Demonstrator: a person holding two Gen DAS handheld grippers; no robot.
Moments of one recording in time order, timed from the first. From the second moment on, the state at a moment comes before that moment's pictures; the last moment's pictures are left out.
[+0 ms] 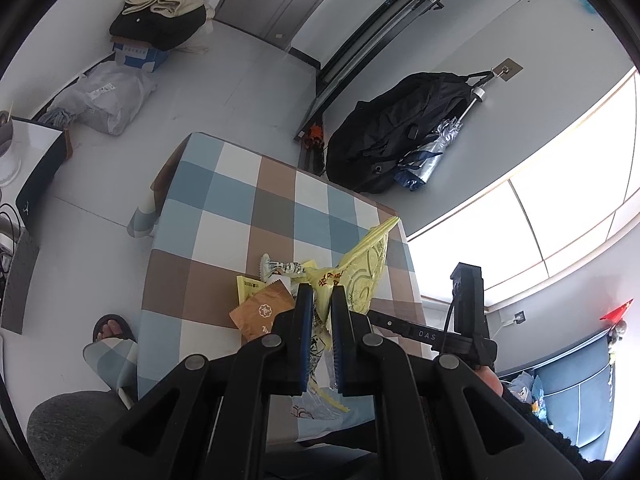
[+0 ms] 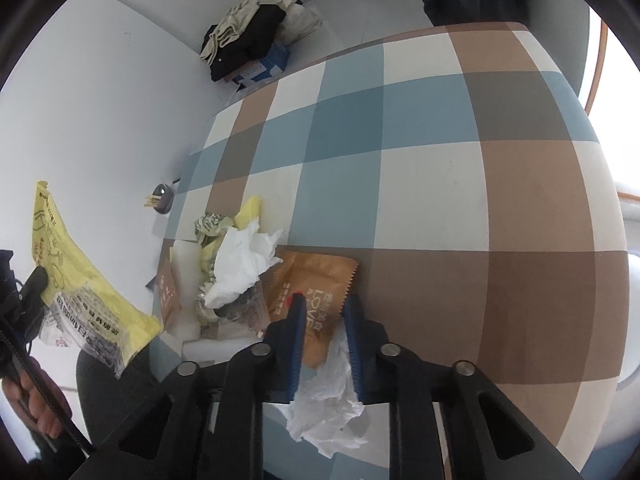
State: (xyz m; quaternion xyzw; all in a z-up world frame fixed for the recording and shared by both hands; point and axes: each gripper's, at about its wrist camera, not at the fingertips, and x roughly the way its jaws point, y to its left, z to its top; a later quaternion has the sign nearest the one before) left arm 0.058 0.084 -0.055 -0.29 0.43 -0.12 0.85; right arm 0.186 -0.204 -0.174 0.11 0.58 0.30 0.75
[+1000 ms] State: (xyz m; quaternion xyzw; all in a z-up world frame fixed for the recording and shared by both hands) left arm 0.093 0.006 -0.024 -0.24 0.44 -0.17 0.85; right arm 0.128 -0.308 -0.048 0.21 0.41 0.33 0.82
